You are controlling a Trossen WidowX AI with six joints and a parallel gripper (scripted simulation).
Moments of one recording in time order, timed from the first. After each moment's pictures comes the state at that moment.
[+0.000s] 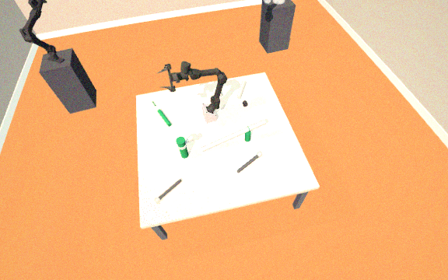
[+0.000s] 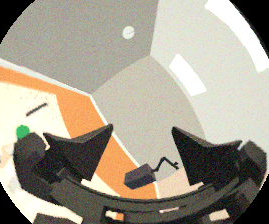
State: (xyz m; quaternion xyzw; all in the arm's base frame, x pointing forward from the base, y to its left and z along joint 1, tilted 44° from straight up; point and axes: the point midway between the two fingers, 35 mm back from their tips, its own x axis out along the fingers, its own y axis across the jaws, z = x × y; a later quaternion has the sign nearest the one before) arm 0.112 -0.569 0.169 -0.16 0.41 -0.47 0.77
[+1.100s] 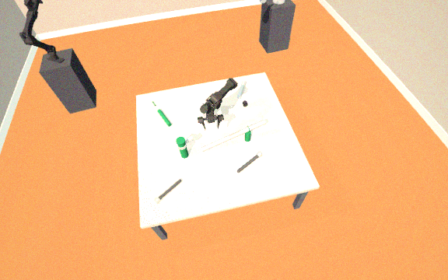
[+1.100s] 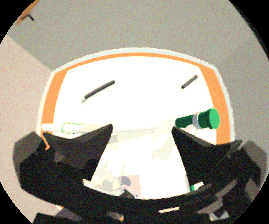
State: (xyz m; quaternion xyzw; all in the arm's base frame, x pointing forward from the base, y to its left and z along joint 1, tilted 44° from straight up) arm 0.321 -0.159 0.095 0.32 0.49 0.13 0.80
